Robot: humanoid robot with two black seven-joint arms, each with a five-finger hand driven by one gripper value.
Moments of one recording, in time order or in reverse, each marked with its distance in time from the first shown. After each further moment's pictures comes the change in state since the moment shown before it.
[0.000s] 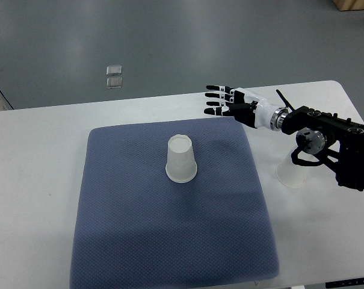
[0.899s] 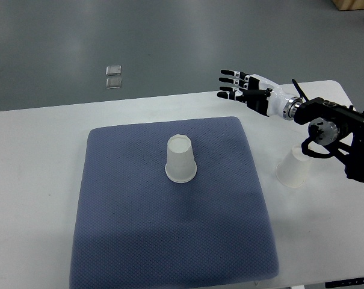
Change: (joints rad) left arm -0.002 0.000 0.000 0.009 0.000 0.000 0.000; right arm -0.004 -0.042 0.092 -0.019 0.017 -0.001 0.000
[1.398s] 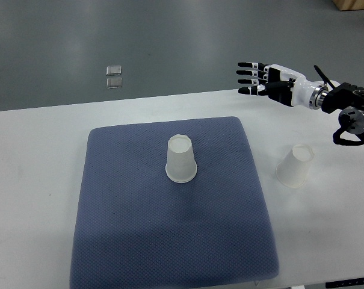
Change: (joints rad) left arm 0.000 0.000 0.000 0.001 0.000 0.000 0.000; right arm 0.032 -0.142 -0.009 0.003 -0.163 0.154 -0.005
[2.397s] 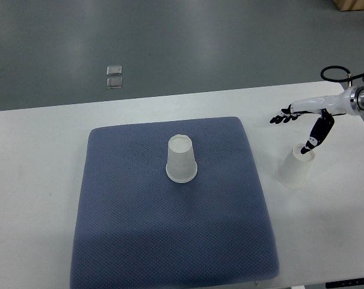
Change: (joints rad) left arm 0.000 0.000 0.000 0.000 0.000 0.000 0.000; right arm 0.129 -0.342 -0.206 0.395 -1.015 0.089 0.051
